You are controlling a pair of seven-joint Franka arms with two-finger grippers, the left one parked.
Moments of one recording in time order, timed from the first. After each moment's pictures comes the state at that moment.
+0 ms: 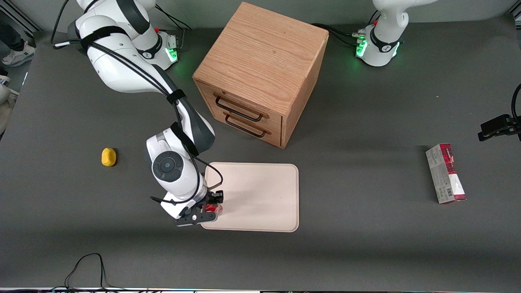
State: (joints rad) arm 0.31 0.85 0.18 -1.15 -0.20 2.10 0.42
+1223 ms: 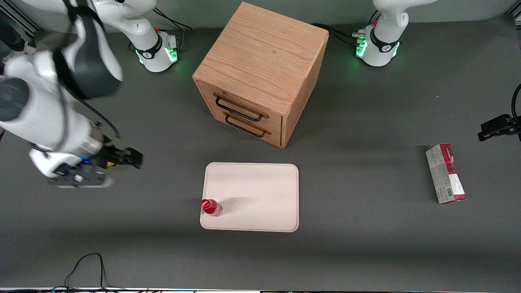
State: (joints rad) arm 0.20 0.20 -0.04 -1.49 -0.03 1.71 0.22
